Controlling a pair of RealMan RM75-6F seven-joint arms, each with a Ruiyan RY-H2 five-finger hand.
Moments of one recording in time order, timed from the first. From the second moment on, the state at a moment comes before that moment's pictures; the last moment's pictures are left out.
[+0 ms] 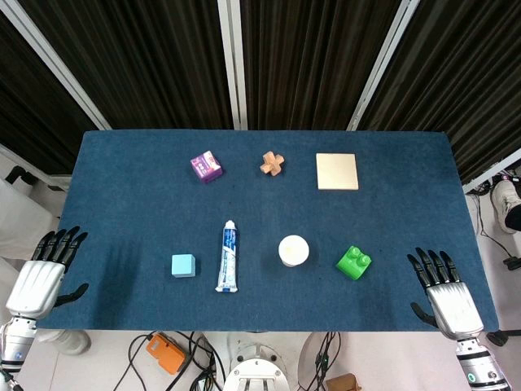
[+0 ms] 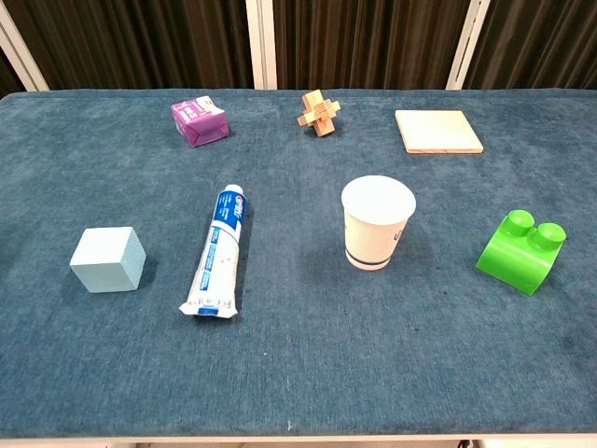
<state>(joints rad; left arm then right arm) -0.09 -1.11 0.04 -1.60 1.60 1.47 0.08 0.04 -1.19 -0.07 -1.59 -1.69 1.47 -0.25</state>
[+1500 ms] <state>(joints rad) -0.08 -1.10 0.04 -1.59 1.61 1.49 0.04 0.48 -1.42 0.15 -1.54 -1.35 0.96 -0.46</state>
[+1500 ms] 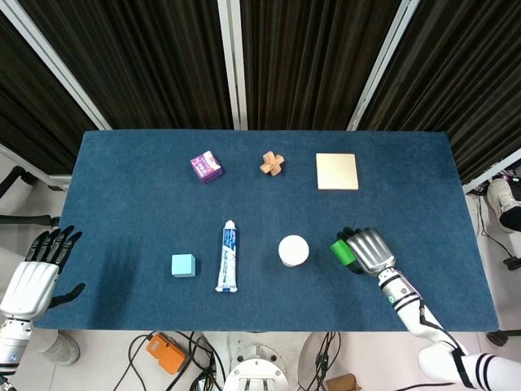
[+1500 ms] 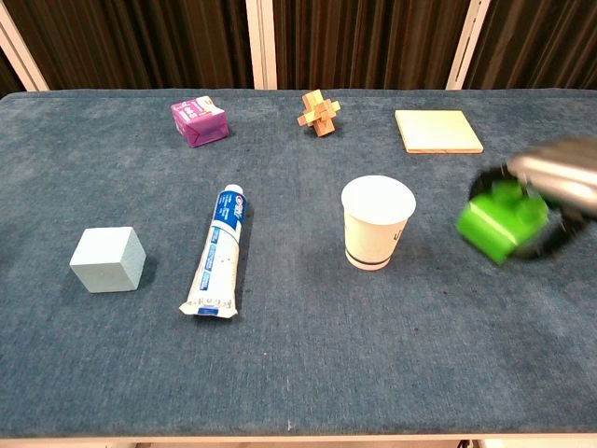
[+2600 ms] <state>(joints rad) -0.12 -1.05 0.00 -1.59 1.54 1.43 -0.05 0.94 -1.81 0.30 -1.17 -0.95 0.74 -0.53</state>
